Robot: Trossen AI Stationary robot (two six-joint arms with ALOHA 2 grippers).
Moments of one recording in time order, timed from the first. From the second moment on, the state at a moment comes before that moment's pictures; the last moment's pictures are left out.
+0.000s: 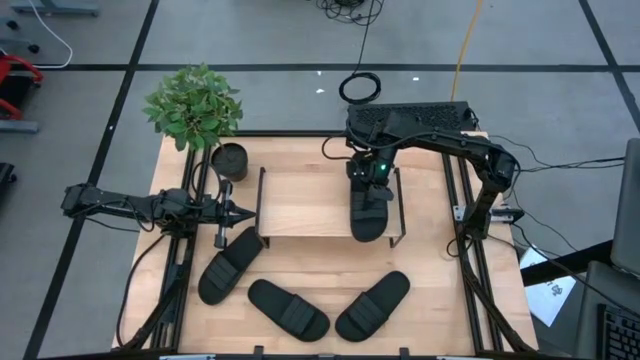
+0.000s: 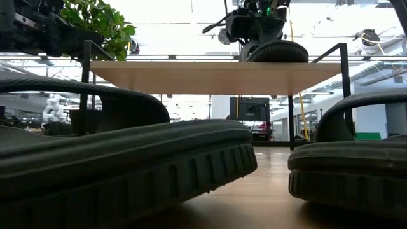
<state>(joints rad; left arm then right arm) -0.11 0.31 0.09 0.23 -0.05 0.15 -0.40 1.78 1.60 -1.36 -0.80 -0.36</state>
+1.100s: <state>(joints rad) -0.11 0.31 0.09 0.22 -0.05 0.15 -0.39 1.48 1.60 -1.29 -0.73 -0.32</state>
